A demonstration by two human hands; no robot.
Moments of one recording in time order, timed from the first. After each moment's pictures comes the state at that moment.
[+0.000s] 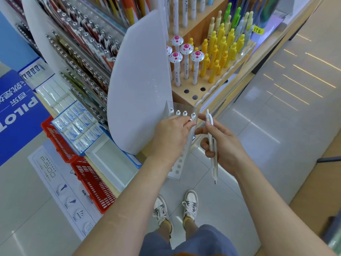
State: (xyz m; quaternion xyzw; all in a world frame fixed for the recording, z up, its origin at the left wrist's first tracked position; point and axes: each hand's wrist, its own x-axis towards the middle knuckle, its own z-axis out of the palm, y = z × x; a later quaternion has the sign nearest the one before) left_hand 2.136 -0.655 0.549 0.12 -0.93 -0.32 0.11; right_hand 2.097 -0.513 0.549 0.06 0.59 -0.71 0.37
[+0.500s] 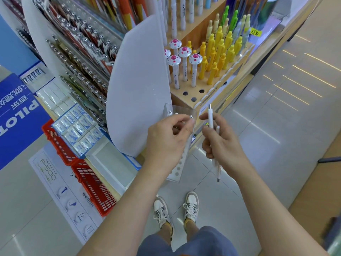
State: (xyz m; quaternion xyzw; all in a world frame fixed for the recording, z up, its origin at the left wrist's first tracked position) left_hand 2.155 -0.644 0.600 0.23 -0.83 -0.50 0.09; right_hand 2.105 -0.517 0.569 -0.03 0.70 -0.66 0.27
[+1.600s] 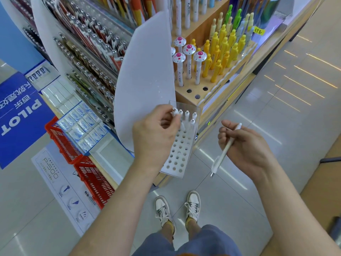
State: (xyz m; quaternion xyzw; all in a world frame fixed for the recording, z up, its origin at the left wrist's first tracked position) left_hand 2.167 -0.669 0.597 0.24 -0.83 -0.46 0.21; right_hand 2.096 -0.483 0.560 0.21 0.43 -0.81 0.33
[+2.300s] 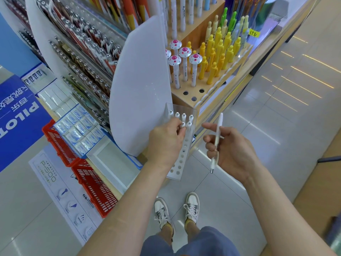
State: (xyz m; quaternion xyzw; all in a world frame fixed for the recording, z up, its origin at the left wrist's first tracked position) left_hand 2.152 -0.656 0.547 0.19 -0.92 -0.30 0.15; right_hand 2.102 -0.495 0.560 0.16 0.46 -0.77 0.42
